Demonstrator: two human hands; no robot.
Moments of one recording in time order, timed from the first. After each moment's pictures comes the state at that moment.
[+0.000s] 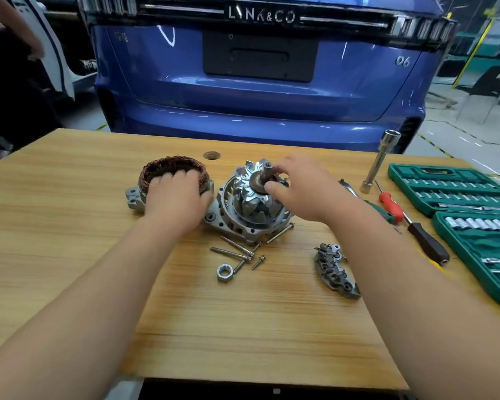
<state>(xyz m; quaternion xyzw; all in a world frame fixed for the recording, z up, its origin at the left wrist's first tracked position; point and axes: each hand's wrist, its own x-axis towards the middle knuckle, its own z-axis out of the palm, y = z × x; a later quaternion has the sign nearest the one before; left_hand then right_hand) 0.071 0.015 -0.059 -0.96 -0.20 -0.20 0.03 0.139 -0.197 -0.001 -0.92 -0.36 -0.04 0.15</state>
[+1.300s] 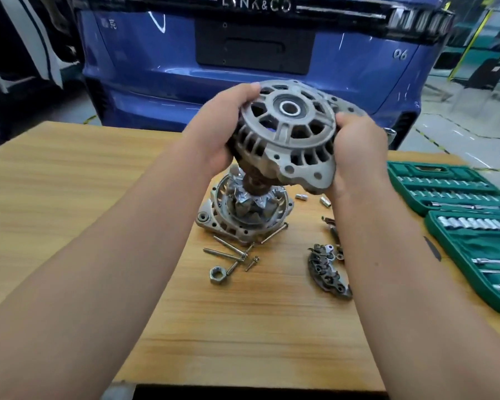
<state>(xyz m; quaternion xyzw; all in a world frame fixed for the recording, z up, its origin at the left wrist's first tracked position) 0.094 -0.055 0.057 -0.60 -0.05 -0.10 -0.79 0.138 -0.206 0.047 -0.53 -0.01 0.01 0.85</state>
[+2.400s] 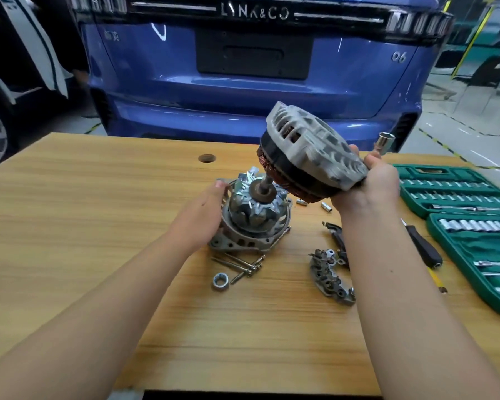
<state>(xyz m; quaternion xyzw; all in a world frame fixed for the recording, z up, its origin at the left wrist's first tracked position) 0.065 -0.024 -0.060 -0.87 -0.16 -0.09 -0.46 0.158 -0.232 0.021 -0.19 0.11 0.04 0.98</state>
